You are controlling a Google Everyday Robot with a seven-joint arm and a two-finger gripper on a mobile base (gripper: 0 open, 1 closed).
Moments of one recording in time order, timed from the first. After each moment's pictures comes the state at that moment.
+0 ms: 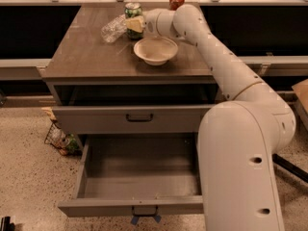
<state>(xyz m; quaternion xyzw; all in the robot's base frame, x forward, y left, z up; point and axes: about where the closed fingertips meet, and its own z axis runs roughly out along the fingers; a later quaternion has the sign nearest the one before) 0.913 0.045 0.895 -0.31 0.71 0.24 0.59</state>
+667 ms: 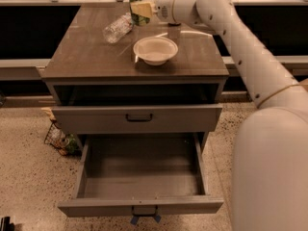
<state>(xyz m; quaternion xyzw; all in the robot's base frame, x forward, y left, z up) 0.854 0.019 0.976 -0.34 0.66 0.27 0.61</state>
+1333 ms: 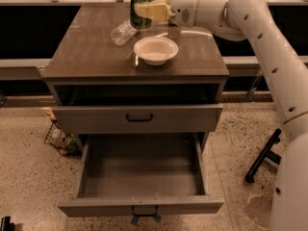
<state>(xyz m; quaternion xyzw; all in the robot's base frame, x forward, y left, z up) 0.745 0.004 1.012 -0.41 0.57 0.38 0.60</state>
